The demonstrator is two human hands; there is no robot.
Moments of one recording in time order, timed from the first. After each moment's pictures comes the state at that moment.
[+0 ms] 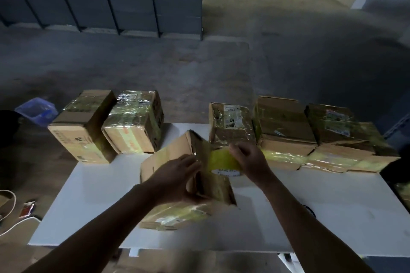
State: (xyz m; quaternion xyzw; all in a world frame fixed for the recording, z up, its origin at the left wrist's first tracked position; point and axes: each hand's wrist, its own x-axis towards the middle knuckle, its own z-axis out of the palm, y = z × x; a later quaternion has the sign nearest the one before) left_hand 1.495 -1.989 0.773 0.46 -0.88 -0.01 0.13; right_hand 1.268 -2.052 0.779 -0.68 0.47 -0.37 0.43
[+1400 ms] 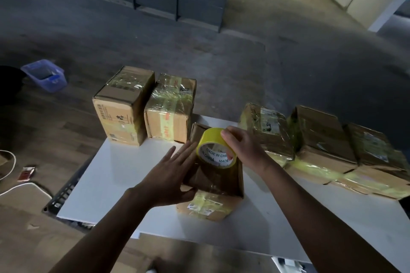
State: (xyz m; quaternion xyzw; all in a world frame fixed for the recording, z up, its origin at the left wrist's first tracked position) left_hand 1.633 -1.943 0.738 0.56 -0.81 -0.08 0.16; right_hand 1.432 -2.053 0.808 -0.77 0.42 -0.25 0.40
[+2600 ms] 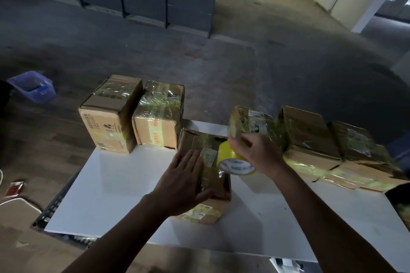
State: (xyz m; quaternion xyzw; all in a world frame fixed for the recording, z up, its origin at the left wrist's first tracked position) left_hand 1.573 -1.951 0.753 0.59 -0.80 -0.03 0.04; right_hand 1.375 -2.049 0.829 -0.78 0.48 -0.24 0.31
